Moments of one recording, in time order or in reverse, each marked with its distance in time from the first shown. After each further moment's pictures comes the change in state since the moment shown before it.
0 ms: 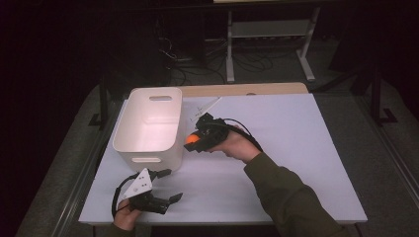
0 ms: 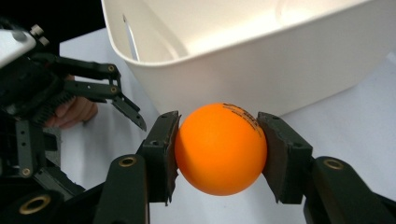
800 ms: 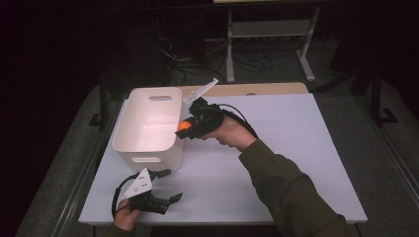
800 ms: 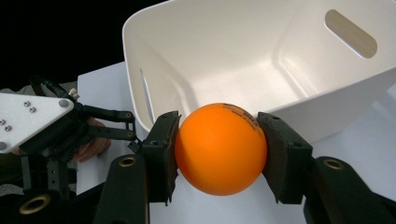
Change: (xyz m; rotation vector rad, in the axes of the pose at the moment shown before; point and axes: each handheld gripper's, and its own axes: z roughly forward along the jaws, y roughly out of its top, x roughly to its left) left arm 0.000 0.000 0.000 -0.002 0.000 -0.003; right arm 0.002 0.041 -0.019 -0.055 0.017 -0.025
